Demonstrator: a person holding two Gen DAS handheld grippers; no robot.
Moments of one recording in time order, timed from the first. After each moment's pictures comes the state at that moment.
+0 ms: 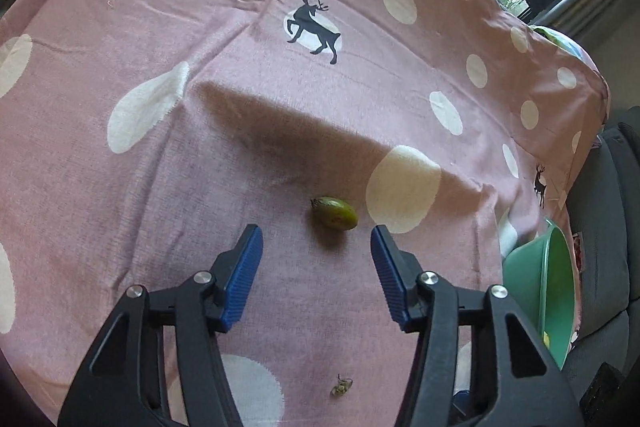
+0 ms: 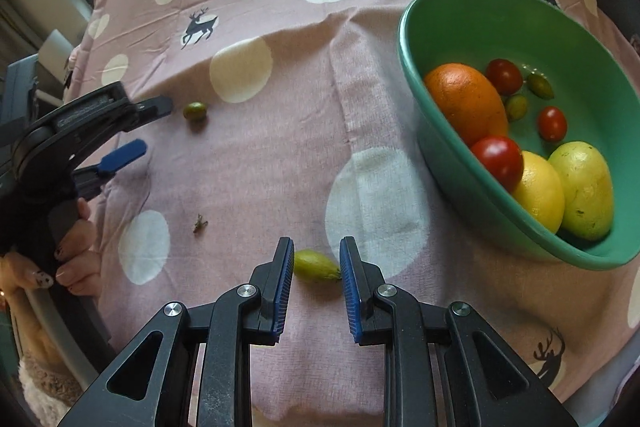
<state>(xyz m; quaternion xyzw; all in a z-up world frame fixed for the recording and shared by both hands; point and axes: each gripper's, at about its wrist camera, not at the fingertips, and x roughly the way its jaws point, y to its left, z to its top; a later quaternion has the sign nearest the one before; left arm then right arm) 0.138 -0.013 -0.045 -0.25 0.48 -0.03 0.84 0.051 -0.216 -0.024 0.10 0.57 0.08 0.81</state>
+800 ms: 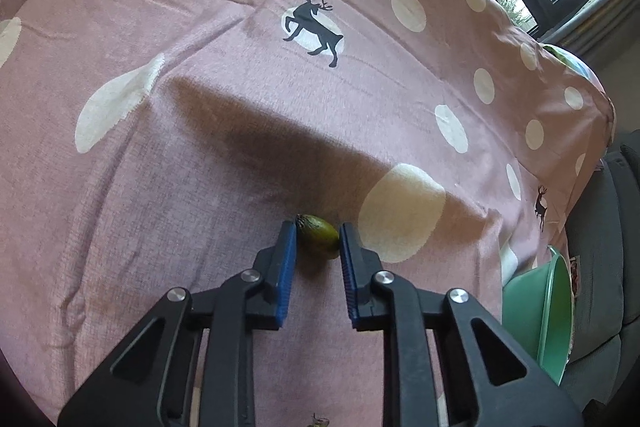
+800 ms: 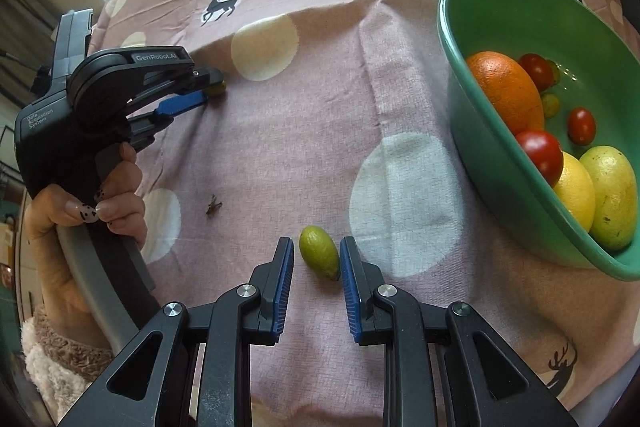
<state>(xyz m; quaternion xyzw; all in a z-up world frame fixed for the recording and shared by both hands) 0.152 -0.020 -0.054 -0.27 0.46 -0.01 0.84 0.056 -0.207 -0.031 0.09 0.58 0.11 0.80</state>
